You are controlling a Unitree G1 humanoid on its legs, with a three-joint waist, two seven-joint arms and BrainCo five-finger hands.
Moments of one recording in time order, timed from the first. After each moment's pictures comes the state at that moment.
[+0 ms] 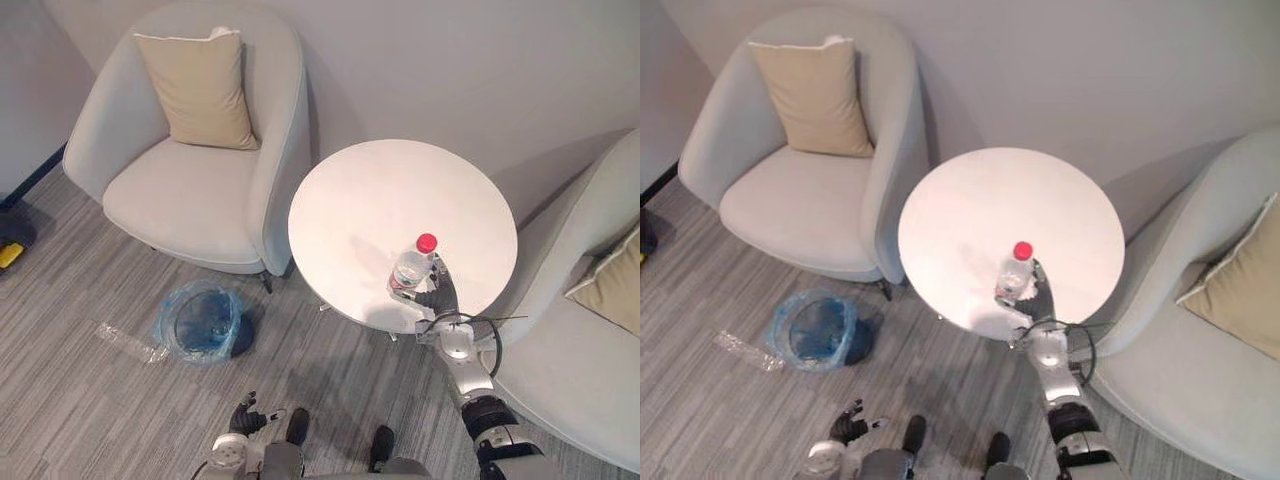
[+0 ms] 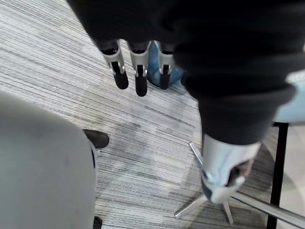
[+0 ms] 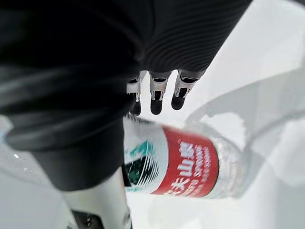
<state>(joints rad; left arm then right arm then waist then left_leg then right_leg) 0.01 0.09 -0.10 1.06 -0.04 -0.19 0.11 -0.33 -0.20 0.04 0.62 0.01 -0.26 -0.26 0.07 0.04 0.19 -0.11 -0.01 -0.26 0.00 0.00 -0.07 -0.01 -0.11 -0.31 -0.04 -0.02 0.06</state>
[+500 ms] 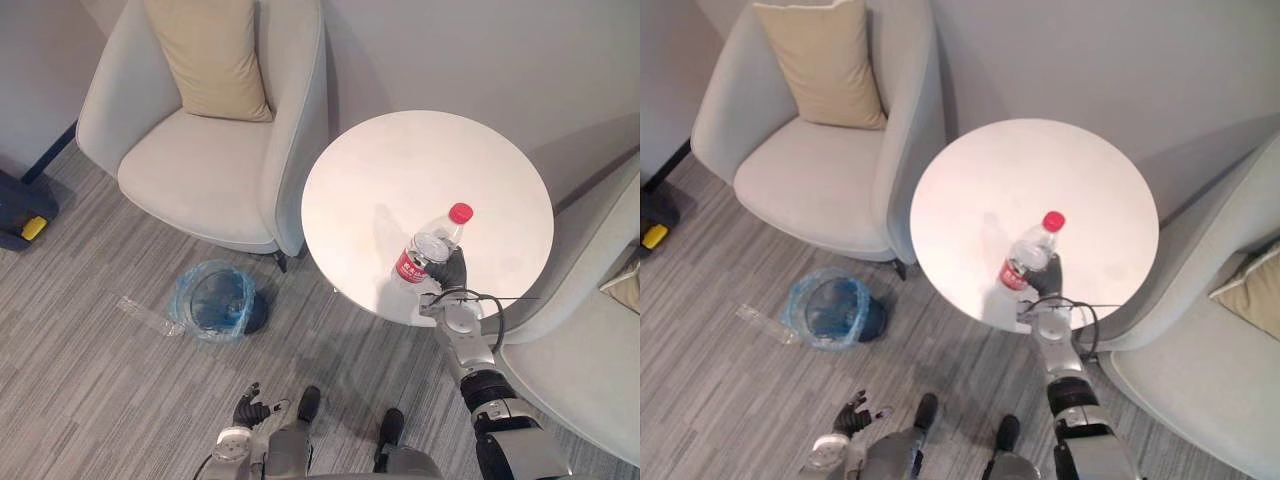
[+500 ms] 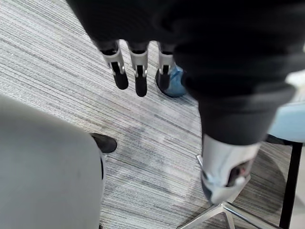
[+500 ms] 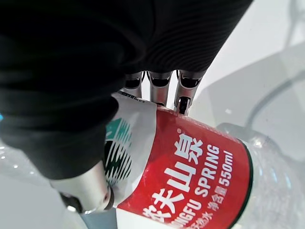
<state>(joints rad) 0.00 0.08 -0.10 1.05 -0.06 -0.21 0.11 -0.38 -0.20 0.01 0.59 0.08 -0.26 -0.27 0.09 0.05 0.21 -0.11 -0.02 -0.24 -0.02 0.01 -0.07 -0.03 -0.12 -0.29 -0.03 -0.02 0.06</state>
